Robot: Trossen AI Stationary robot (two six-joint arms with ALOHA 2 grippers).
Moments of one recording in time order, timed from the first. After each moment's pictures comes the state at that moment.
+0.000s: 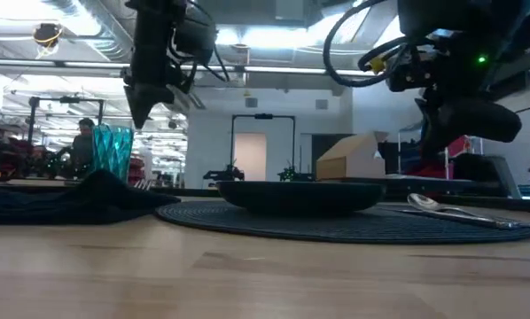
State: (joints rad) left arm 0.52 1.54 1.28 -1.31 -0.56 -0.23; right arm 0.32 1.59 0.96 -0.98 0.60 0.48
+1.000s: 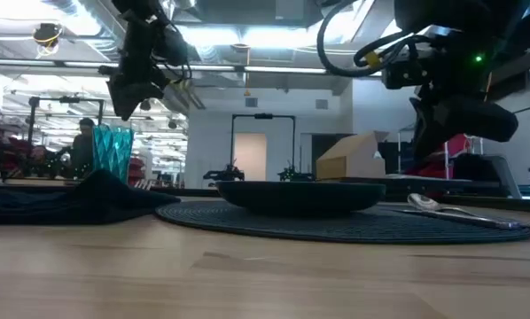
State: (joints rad) left arm 0.94 1.54 1.41 -1.30 -0.45 -0.07; right arm 0.33 1.58 0.96 -0.96 0.60 0.44
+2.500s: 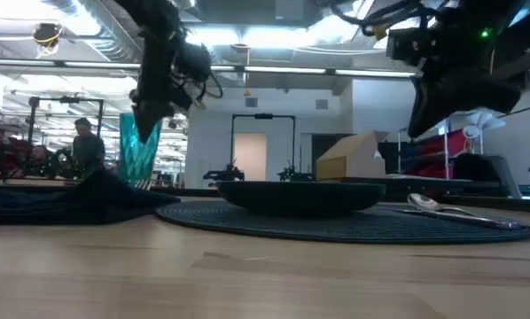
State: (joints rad) left arm 0.67 1.57 1.27 -1.16 -0.37 0.09; right arm 0.34 1.43 0.96 -0.97 0.62 0.33
